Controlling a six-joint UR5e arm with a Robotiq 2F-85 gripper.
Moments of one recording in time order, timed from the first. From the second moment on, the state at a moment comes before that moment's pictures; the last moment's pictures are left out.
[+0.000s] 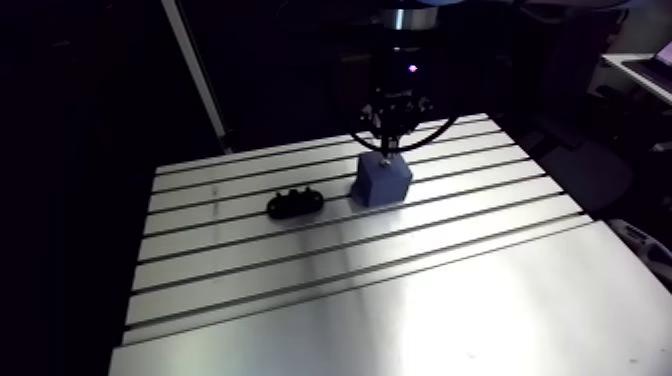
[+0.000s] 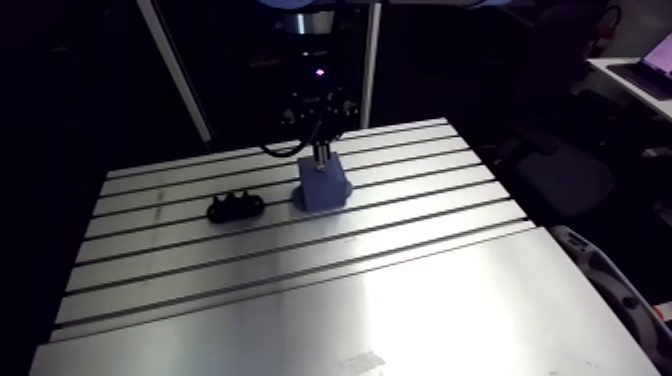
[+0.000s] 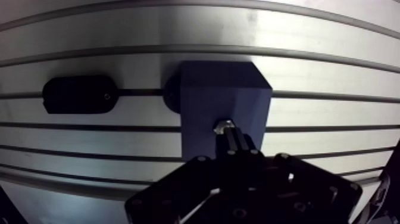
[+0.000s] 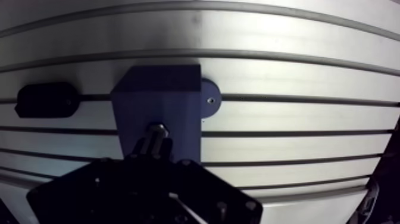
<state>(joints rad) -0.28 -1.16 1.69 -1.94 -1.61 -1.86</state>
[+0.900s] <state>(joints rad) -0.27 -1.16 1.70 -1.94 -1.62 -1.87</state>
